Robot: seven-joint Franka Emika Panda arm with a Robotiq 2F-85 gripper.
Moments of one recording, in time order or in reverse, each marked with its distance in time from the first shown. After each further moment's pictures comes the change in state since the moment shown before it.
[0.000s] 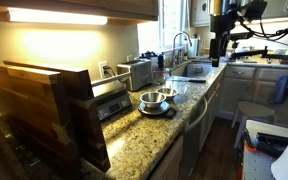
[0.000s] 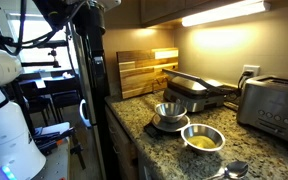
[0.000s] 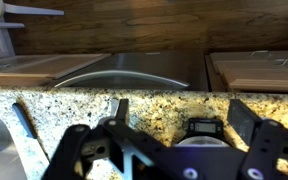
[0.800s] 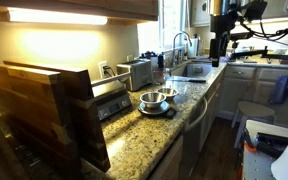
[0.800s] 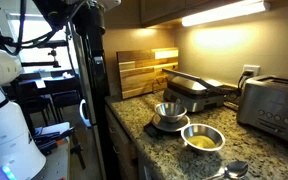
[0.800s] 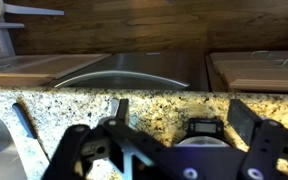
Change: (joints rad) arm -0.001 -0.001 0.001 -0.001 0.000 0.000 -0.001
